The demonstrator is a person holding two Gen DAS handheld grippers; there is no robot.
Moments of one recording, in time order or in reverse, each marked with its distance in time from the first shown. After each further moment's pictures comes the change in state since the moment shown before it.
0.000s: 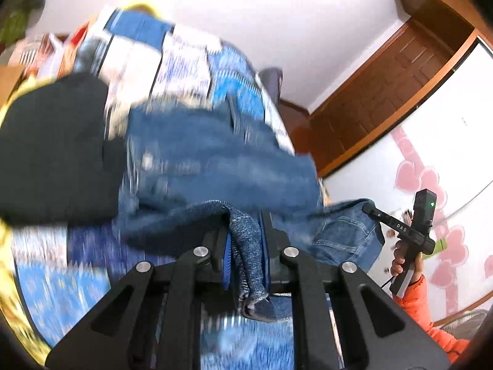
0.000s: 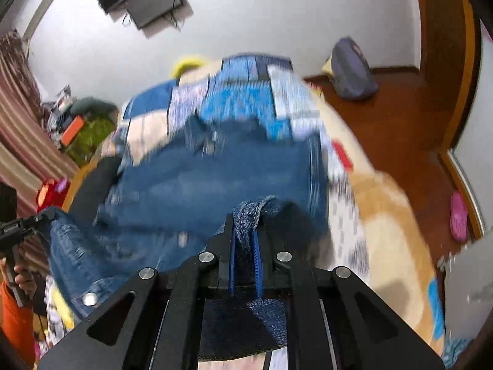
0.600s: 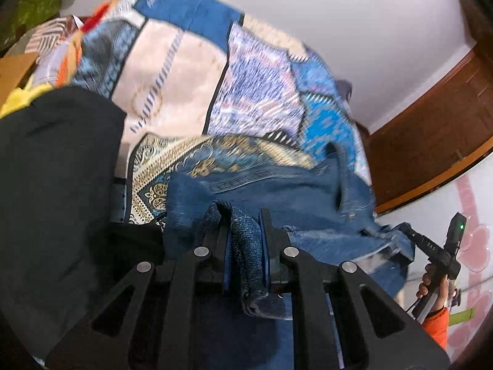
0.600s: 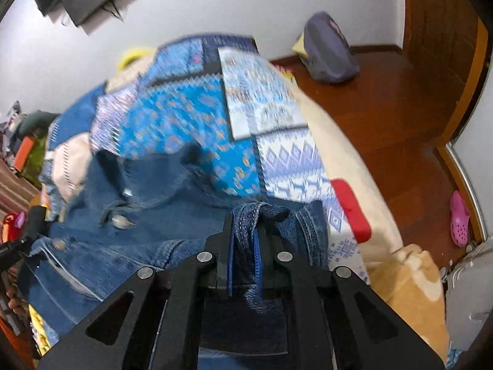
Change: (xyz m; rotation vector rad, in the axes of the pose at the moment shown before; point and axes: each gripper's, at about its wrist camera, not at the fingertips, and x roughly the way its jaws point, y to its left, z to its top) left arm 0.162 0.132 0.107 -0.150 0.048 0.229; right arm 0.186 -0.058 0.074 0.094 0.128 -0.145
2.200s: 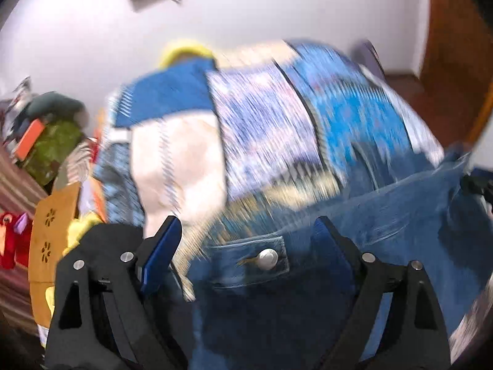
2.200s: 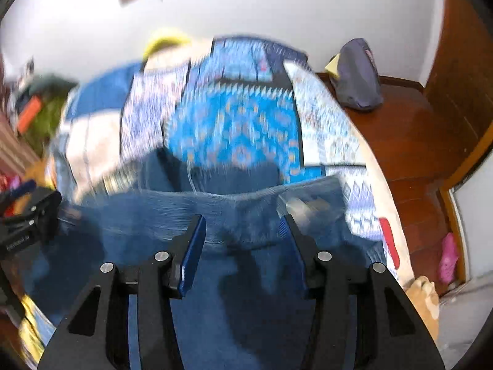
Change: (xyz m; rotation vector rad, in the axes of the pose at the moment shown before) left arm 0.010 -0.105 0.029 0.430 -0.161 0.458; right arm -0.018 0.120 0.036 -0.158 -0.033 -0.016
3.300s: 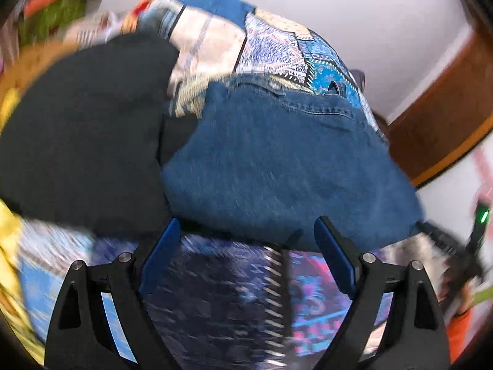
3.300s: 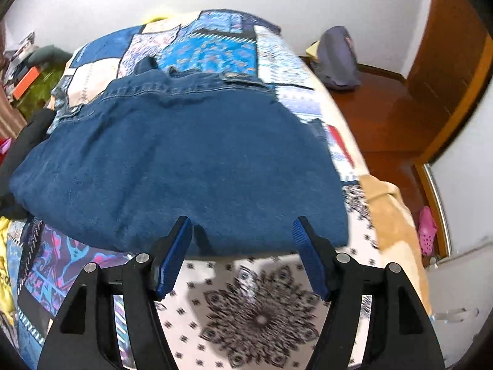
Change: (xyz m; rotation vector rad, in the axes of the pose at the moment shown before) left arm -0.070 0.049 -0.194 -0.473 0.160 -0.370; right arm -0.058 -0.055 -0.153 -0.061 0.047 -0.101
